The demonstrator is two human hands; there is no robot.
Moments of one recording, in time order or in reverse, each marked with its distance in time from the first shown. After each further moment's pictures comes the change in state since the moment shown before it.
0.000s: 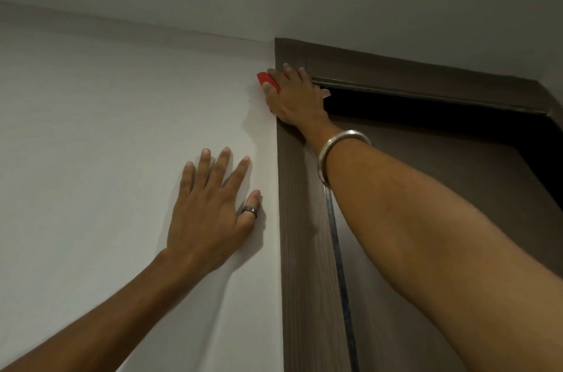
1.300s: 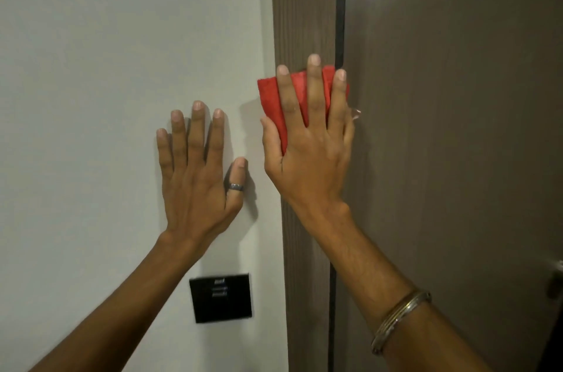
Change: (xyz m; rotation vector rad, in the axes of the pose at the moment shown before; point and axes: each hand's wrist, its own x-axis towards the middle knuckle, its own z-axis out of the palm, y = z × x) left_hand -0.352 0.040 -0.015 0.089 -0.268 -0.065; right_hand -0.516 -0.071 0.035 0.013 -0.008 0.232
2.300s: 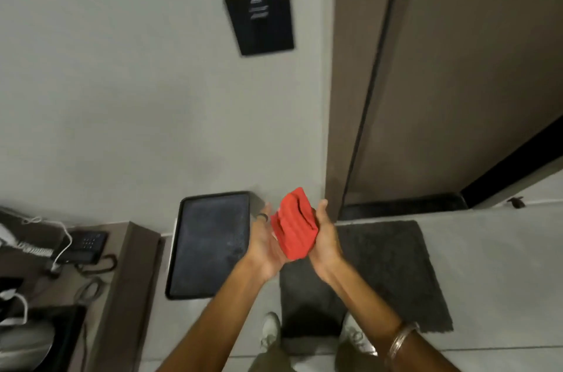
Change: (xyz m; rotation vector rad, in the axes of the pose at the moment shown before) left_hand -0.453 0.045 -0.146 -1.153 -0.943 -2.411; right_hand -0.472 -0.105 -0.206 0.946 -0.833 2.332
